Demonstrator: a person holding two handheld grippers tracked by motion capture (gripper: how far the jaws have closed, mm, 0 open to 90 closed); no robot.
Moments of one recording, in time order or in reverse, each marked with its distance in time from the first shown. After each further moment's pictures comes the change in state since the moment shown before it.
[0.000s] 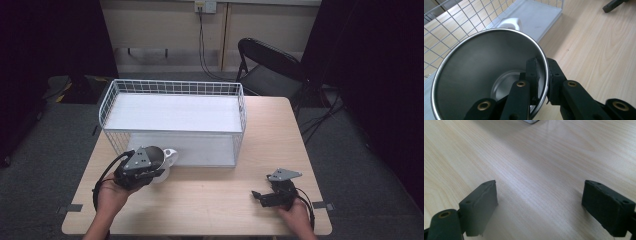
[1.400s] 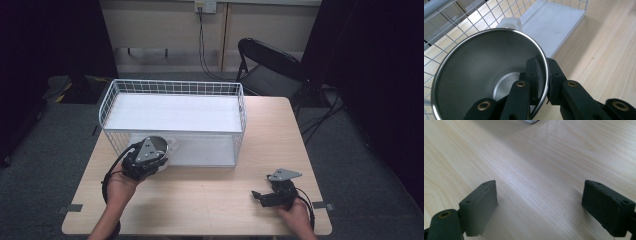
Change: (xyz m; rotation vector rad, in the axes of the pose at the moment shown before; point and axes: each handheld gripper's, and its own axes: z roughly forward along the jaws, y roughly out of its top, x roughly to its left) left arm 0.008 0.015 0.020 0.011 0.127 0.027; right arm 0.000 0.000 0.000 0.000 0.000 0.000
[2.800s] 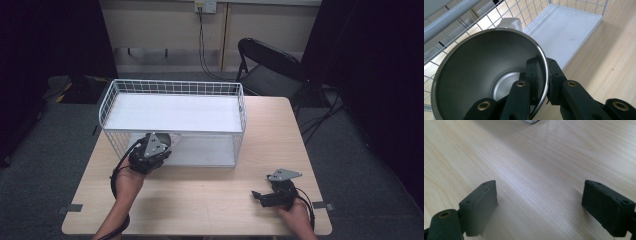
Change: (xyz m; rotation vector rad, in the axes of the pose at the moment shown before) left arm 0.005 0.009 0.018 -0.008 0.085 0.012; right arm 0.000 0.000 0.000 0.000 0.002 -0.001
